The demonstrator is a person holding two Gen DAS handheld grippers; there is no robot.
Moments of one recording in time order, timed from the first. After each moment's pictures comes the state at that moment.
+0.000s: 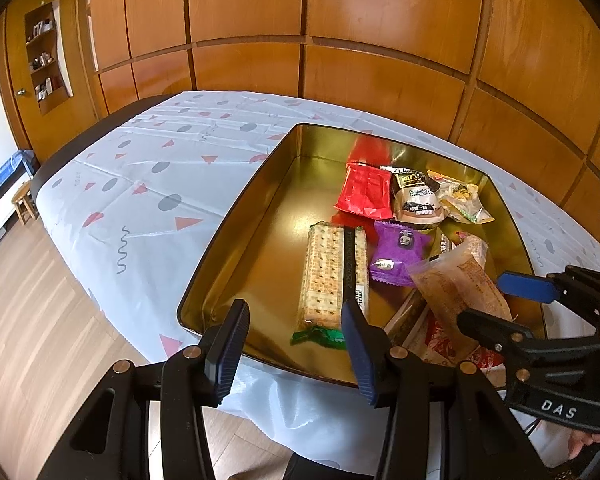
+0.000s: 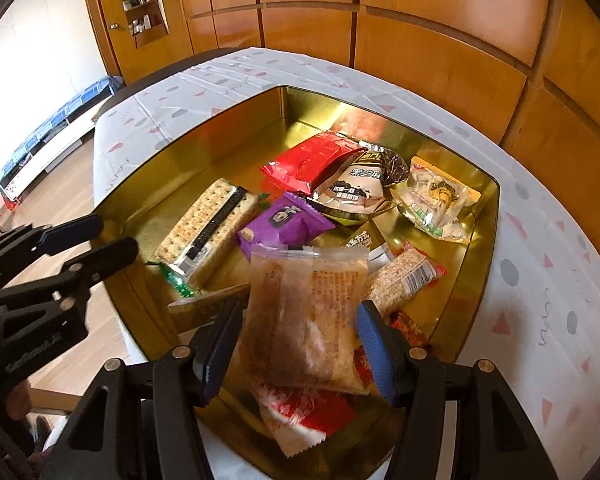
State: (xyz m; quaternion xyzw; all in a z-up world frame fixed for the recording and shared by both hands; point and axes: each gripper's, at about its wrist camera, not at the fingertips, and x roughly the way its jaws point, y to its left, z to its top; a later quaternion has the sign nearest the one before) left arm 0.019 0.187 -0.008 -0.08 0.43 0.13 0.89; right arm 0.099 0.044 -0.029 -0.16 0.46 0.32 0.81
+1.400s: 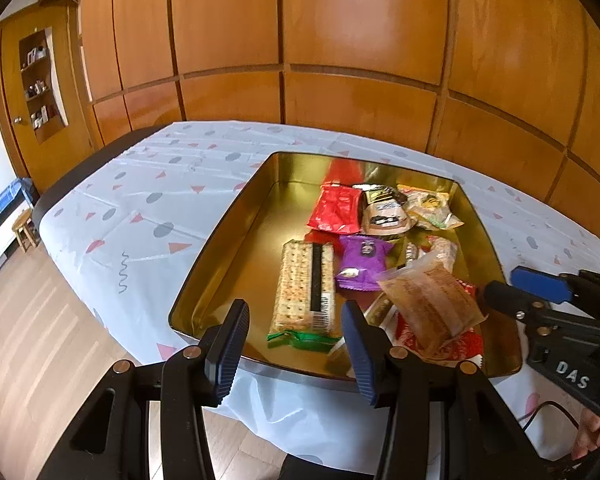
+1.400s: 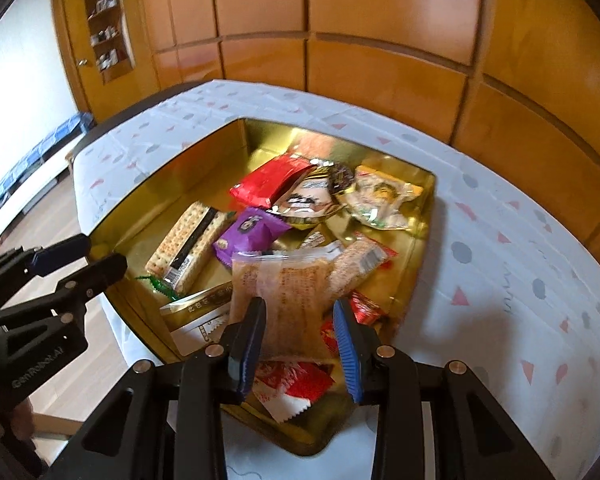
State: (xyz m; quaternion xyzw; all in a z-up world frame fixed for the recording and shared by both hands) left arm 0.000 0.155 0.015 -0.05 0.39 0.11 0.91; right arm 0.078 0.007 -0.002 -0.11 0.42 0.25 0.87
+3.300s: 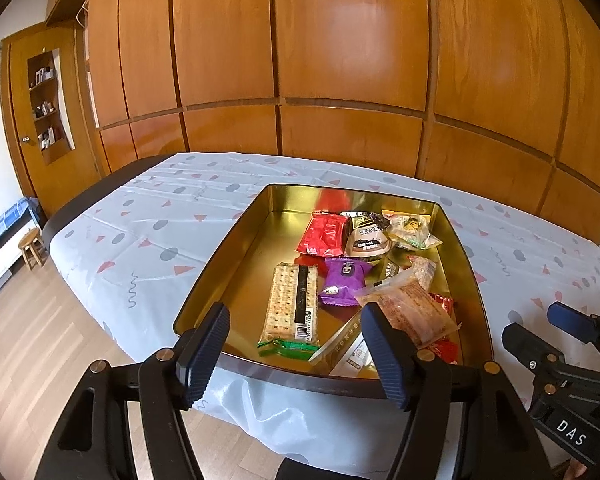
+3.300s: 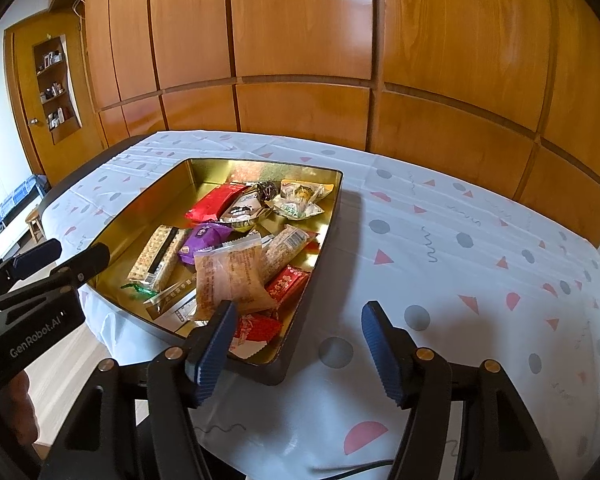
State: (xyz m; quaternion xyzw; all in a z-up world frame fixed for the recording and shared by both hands) left arm -0.019 0.135 0.033 -0.03 0.34 0.12 0.93; right arm 0.018 -0.042 0.016 -0.05 0.37 0.15 0.91
